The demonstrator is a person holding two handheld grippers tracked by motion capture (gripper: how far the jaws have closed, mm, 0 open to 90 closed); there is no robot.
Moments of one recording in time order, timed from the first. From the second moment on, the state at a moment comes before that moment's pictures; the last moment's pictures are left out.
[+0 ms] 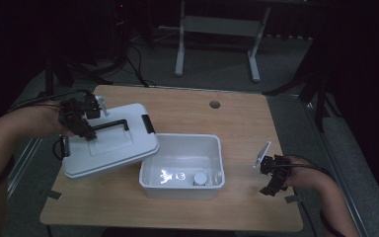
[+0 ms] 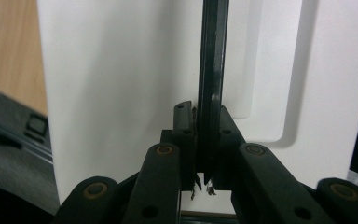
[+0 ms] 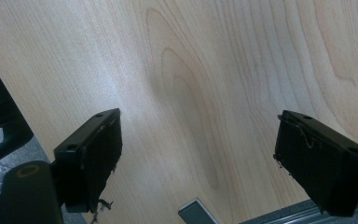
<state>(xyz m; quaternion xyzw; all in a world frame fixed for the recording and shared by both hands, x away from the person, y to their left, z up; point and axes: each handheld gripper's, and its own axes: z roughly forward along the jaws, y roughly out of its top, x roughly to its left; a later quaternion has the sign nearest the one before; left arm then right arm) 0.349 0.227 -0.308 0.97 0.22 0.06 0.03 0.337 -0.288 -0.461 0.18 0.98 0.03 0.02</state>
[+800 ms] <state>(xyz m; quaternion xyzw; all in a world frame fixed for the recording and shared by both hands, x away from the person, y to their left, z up) 0.360 0.113 -0.304 0.99 0.10 0.06 0.04 0.338 -0.284 -0.457 0.17 0.98 0.03 0.03</state>
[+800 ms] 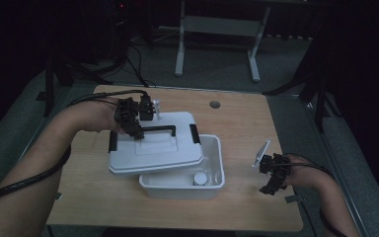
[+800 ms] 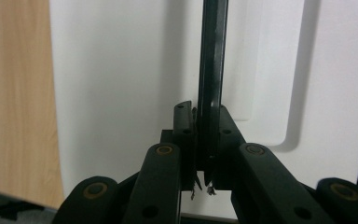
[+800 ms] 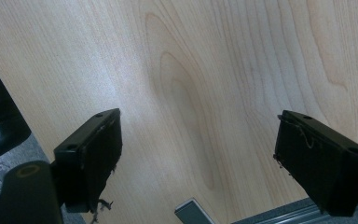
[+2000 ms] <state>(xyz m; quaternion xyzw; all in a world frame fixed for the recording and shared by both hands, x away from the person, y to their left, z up) 0.367 0.050 -0.364 1.00 0.04 0.01 0.05 0.338 -0.290 -0.466 0.17 0.98 0.02 0.02</state>
